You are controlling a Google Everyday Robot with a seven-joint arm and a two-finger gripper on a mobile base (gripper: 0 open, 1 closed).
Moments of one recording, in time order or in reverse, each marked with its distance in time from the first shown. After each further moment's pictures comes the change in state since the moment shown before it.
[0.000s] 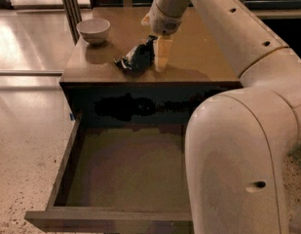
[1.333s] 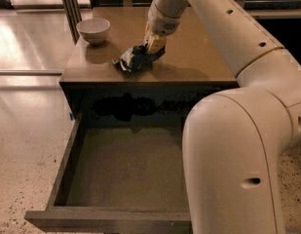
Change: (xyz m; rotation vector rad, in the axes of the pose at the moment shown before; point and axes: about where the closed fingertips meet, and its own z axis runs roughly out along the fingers) arm -0.001 -0.004 0.004 0.000 -0.005 -0.003
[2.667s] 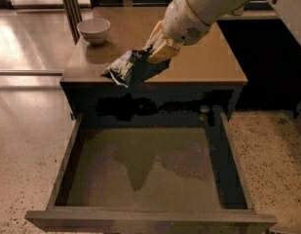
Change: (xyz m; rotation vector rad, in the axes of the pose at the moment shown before) arm -0.078 0.127 -0.111 0.025 -0.339 0.128
